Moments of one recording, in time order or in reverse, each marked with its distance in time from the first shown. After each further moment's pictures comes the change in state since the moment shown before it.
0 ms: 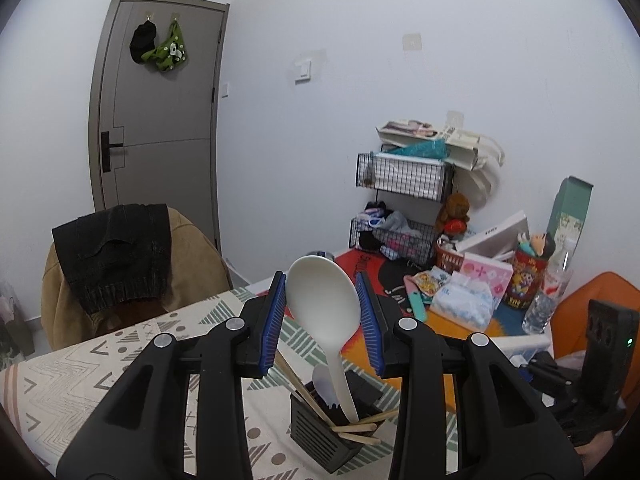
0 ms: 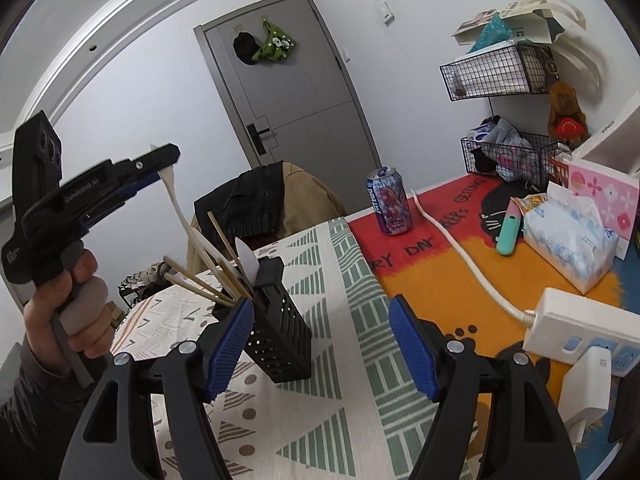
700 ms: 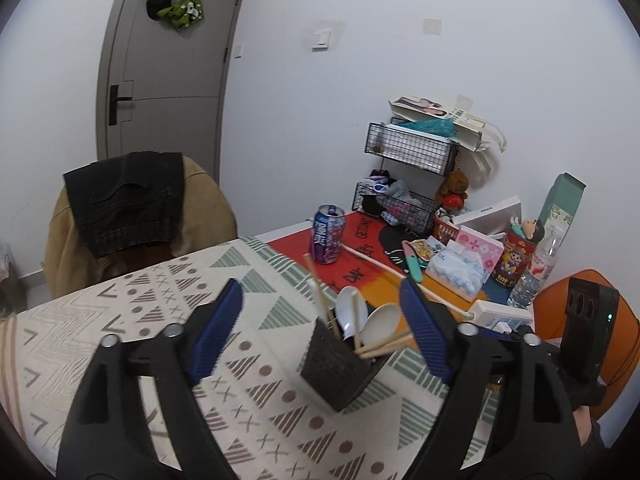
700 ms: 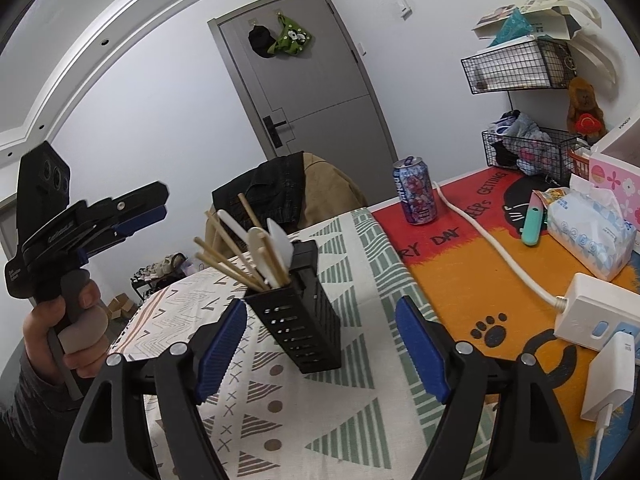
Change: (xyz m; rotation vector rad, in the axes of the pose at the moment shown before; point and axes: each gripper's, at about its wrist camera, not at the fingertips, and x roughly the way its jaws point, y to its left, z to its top) left arm -0.044 0.042 -0.029 -0.097 0.112 -0.015; right arm 0.007 0.027 -0.011 -0.021 0.021 0.060
